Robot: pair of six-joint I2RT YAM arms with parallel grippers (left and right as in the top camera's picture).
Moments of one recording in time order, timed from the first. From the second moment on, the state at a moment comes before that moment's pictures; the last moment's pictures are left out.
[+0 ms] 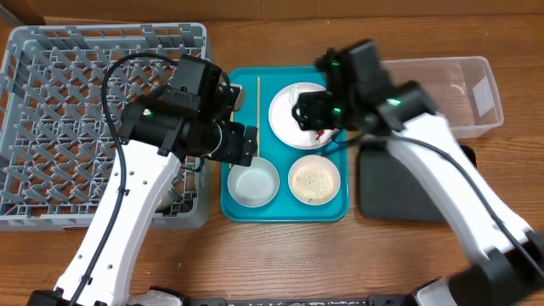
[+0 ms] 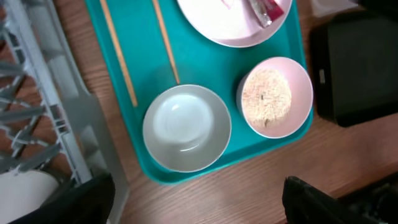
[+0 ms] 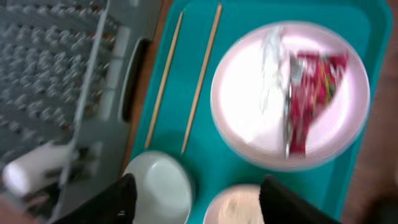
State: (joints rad) left arm -0.31 1.49 1.55 -1.28 0.21 -0.13; right arm 0.46 1.70 1.57 -0.83 -0.21 0.36
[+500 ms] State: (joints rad) left arm -0.17 1.28 1.75 -1.39 0.21 -0.15; right arm 0.46 2.14 1.56 -0.48 -0.01 0.36
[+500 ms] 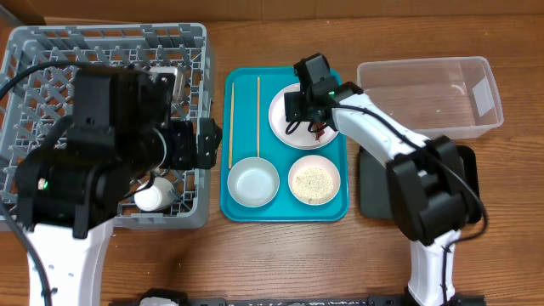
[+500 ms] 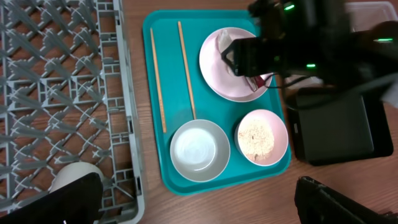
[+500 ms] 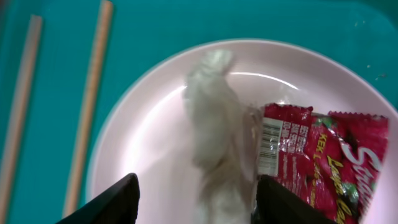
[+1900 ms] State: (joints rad) left arm -0.17 1.31 1.75 -1.44 0.21 -0.15; right arm 0.20 1.82 1.72 -0.98 0.02 0.38
